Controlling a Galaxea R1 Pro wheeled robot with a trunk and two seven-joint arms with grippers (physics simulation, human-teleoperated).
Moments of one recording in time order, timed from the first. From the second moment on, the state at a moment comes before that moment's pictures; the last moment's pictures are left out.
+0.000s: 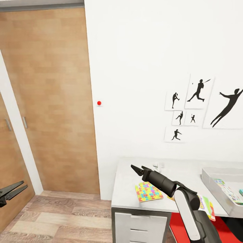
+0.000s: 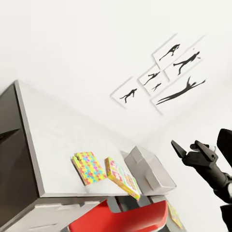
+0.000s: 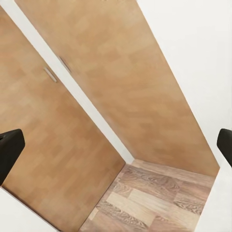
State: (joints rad) left arm -0.26 0.48 0.75 -1.04 0.21 0.89 -1.57; right arm -0.28 0.03 0.02 -1.58 -0.50 0.68 0.43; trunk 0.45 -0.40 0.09
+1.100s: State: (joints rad) left arm -0.28 0.42 0.75 -1.13 0.25 0.93 -1.57; right arm -0.28 0.06 0.02 -1.58 -0.49 0.67 0.43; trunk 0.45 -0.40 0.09
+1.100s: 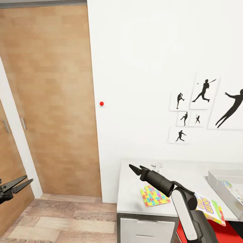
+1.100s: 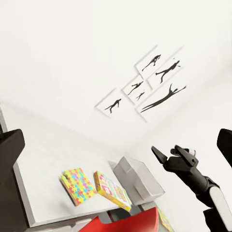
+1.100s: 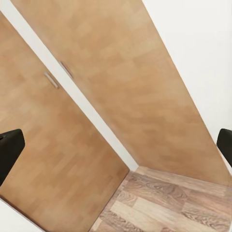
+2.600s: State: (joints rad) left arm -0.28 0.42 0.74 -1.13 0.25 0.89 -1.57; right arm -0.35 0.11 0.02 -1.53 -0.50 0.87 -0.28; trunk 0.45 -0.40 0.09
